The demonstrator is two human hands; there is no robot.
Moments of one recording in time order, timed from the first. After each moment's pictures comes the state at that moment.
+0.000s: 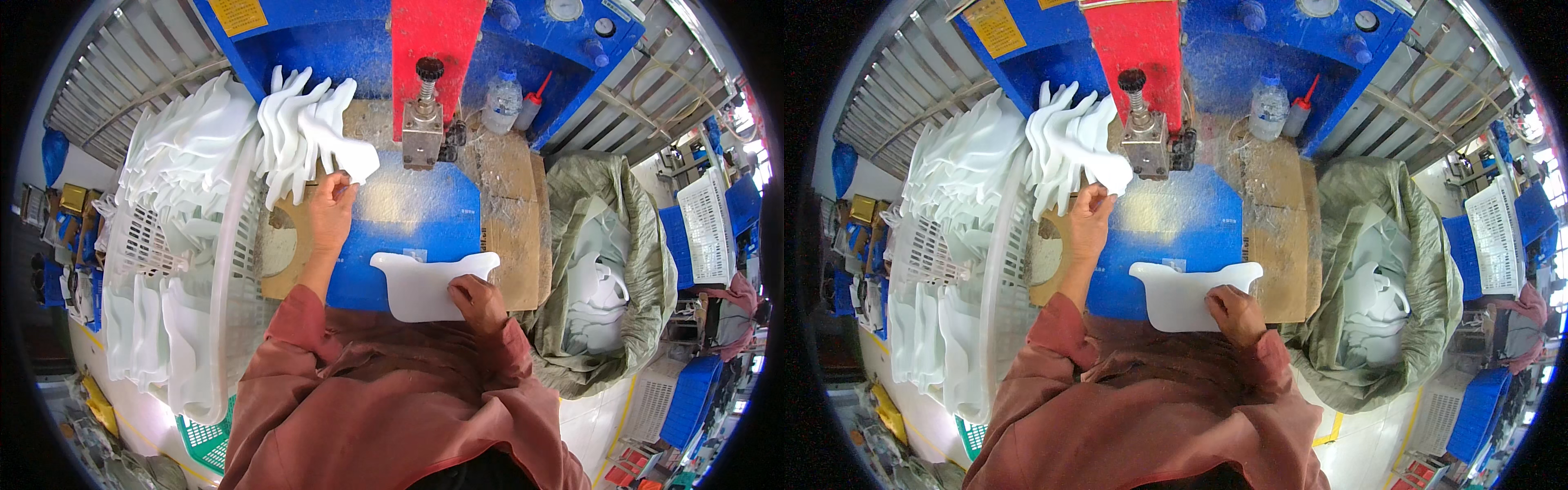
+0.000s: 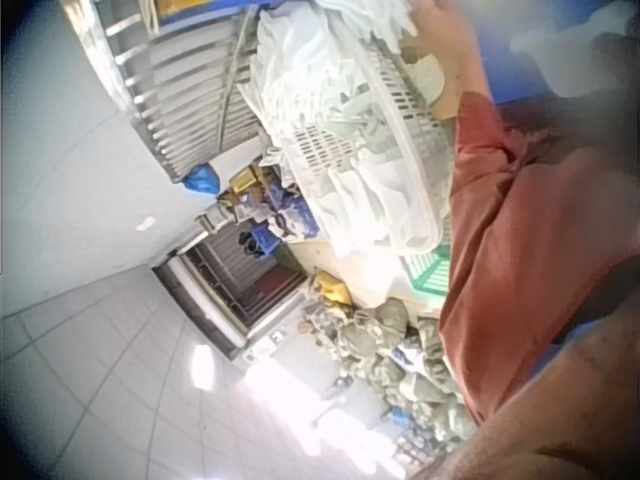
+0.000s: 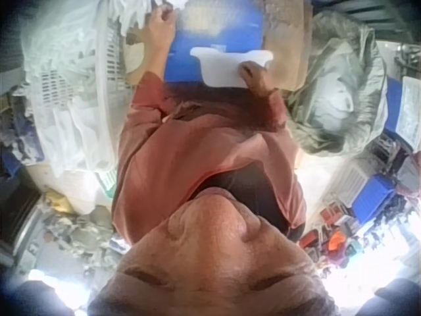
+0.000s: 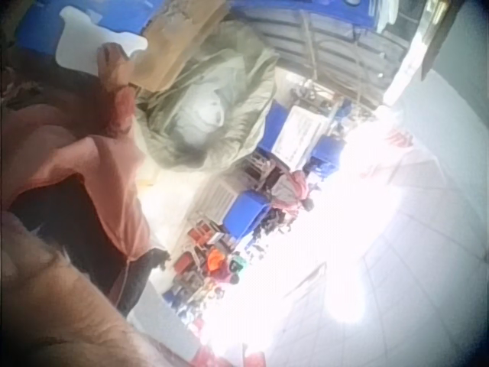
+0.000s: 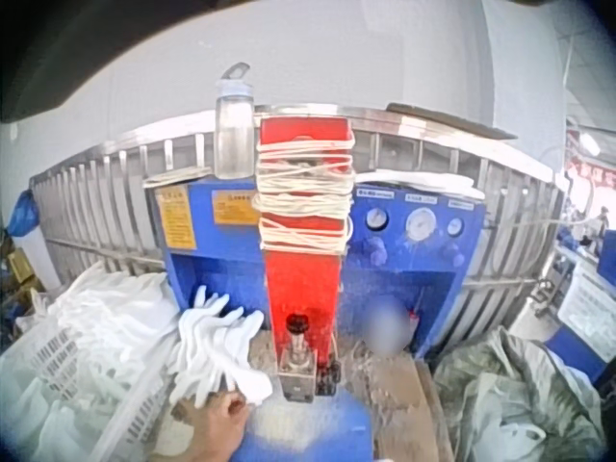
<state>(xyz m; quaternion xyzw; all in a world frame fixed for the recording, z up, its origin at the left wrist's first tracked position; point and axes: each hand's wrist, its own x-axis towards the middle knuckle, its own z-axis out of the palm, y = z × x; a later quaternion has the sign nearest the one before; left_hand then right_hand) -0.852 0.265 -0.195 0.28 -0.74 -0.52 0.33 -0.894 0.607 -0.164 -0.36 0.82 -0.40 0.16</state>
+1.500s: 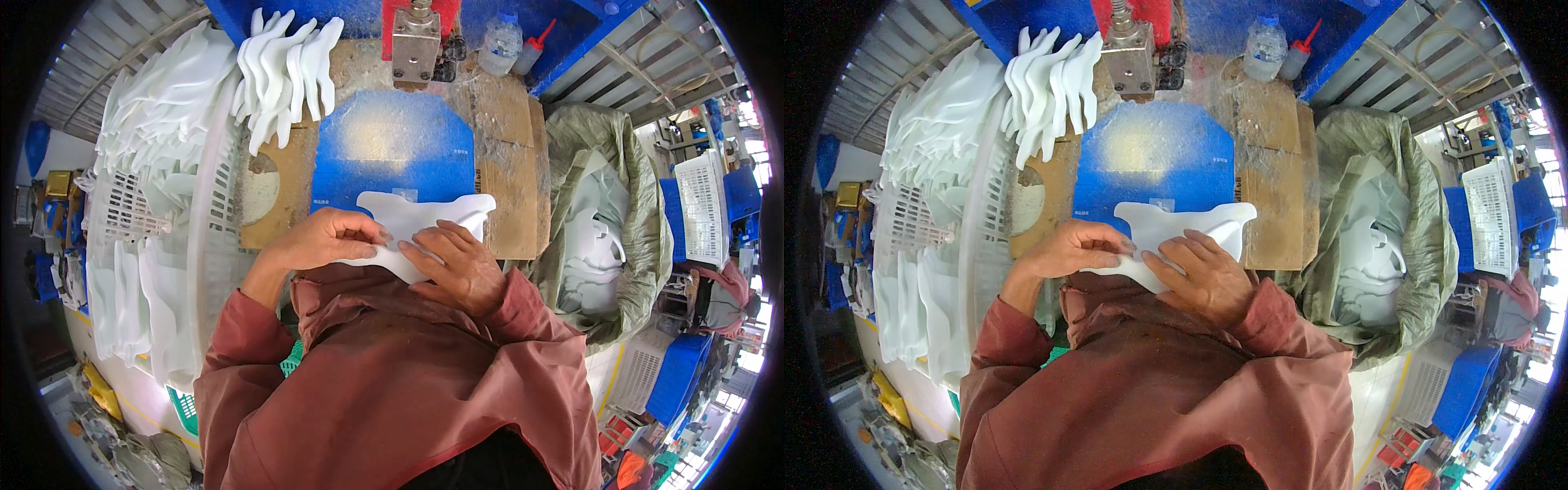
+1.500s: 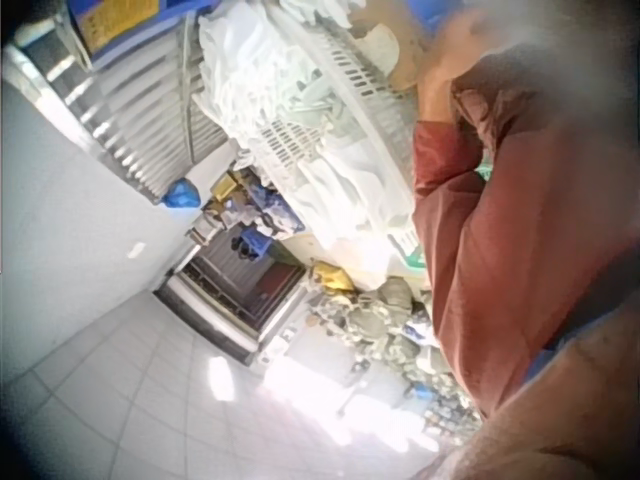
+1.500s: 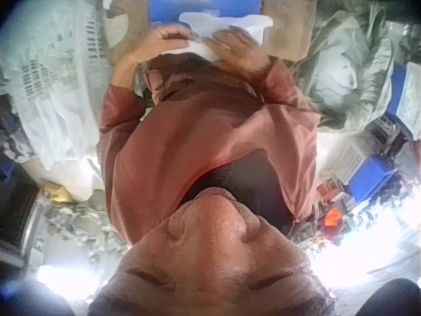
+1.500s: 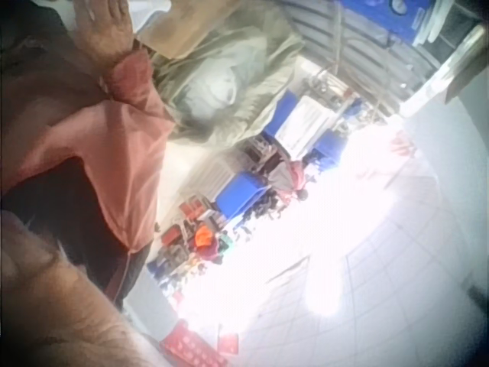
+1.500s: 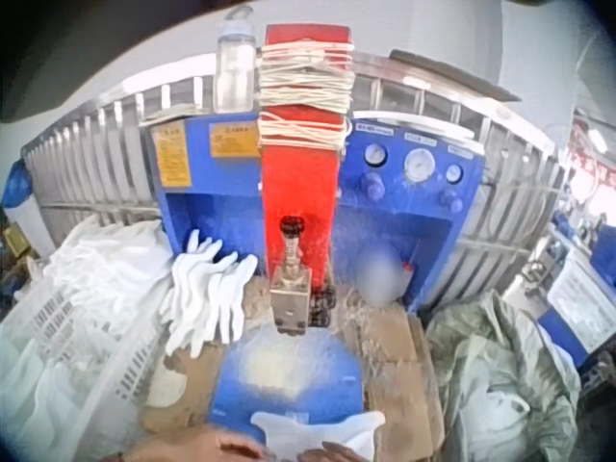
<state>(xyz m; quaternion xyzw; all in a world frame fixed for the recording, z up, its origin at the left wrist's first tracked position) -0.750 0.317 -0.112 0.02 -0.68 -0.71 -0.18 -0.874 0.589 -0.092 -0.67 0.69 -0.27 0.03</state>
